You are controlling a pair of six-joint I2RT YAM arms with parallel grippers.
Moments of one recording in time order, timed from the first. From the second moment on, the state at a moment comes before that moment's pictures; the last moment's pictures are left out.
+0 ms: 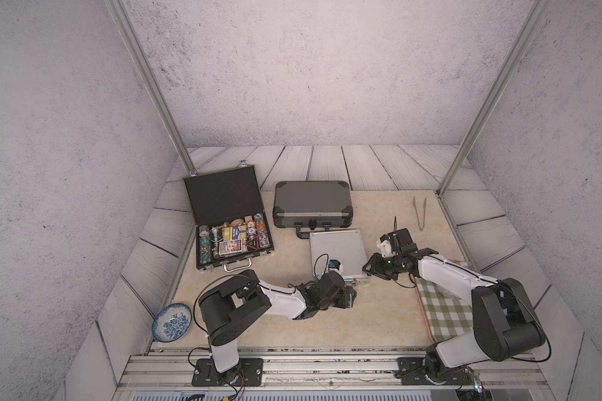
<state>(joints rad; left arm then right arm) -1.06 1.78 0.77 0.30 -0.07 -0.80 0.31 1.48 0.82 -0.42 -0.39 0.53</state>
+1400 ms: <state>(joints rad) -1.11 1.84 0.87 0.22 -0.22 -0.90 0.31 1.48 0.80 -0.38 -0.41 0.53</state>
